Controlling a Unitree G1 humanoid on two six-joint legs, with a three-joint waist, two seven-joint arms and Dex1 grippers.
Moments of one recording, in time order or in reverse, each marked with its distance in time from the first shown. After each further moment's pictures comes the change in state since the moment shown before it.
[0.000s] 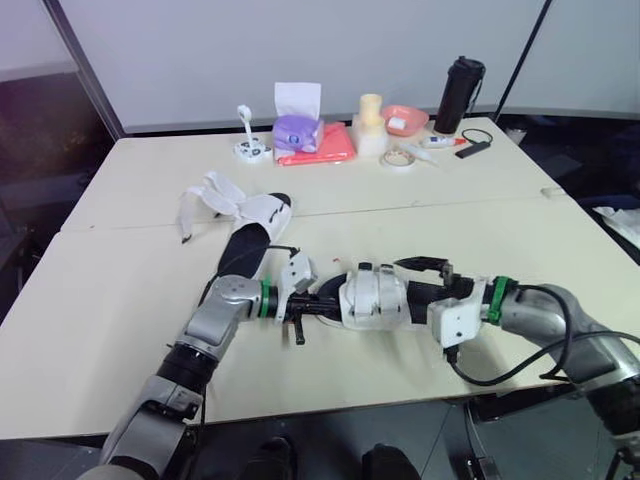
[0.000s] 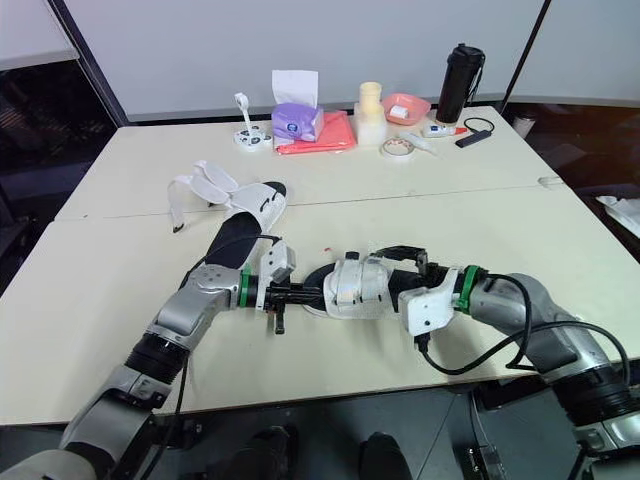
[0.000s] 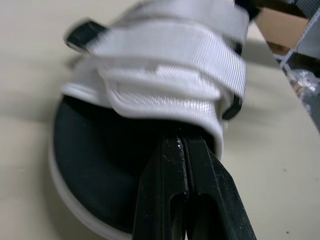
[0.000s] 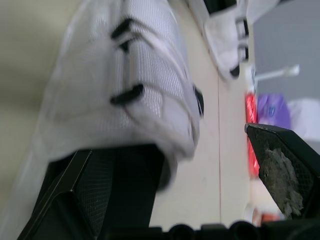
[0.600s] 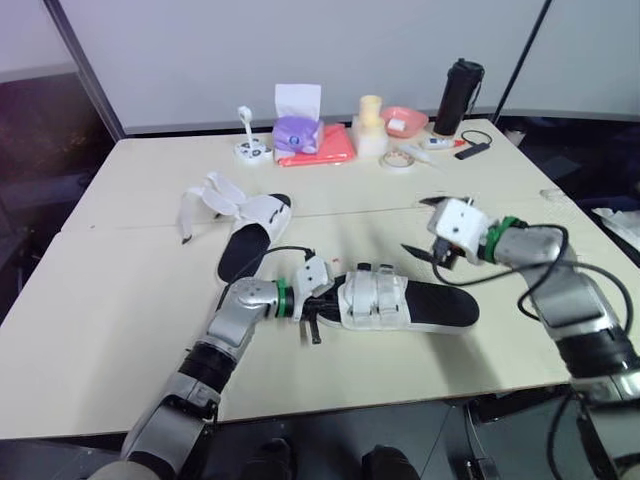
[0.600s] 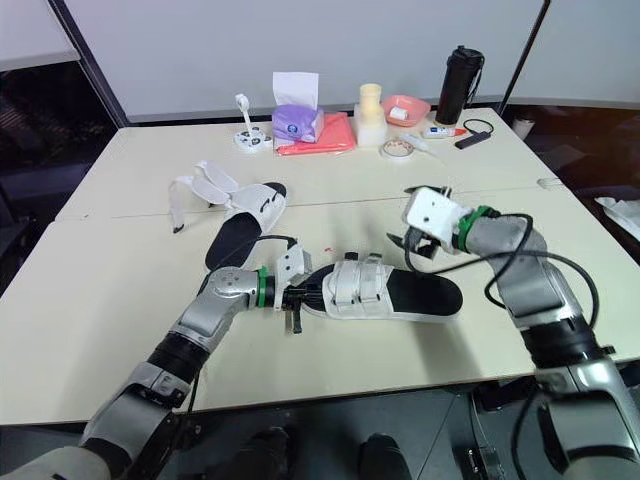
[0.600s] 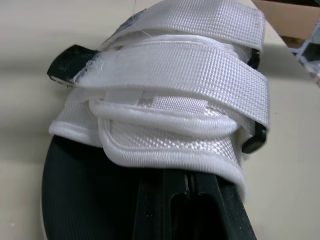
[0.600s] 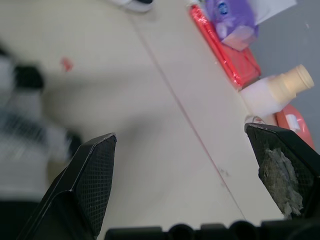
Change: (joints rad) left arm -0.023 -0.100 -0.043 0.149 0.088 -0.190 0.042; right arm -0.153 0.027 -0.082 -0.030 0.283 0.663 0.158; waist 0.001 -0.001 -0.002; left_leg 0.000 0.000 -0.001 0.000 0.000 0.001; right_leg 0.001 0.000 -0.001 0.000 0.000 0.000
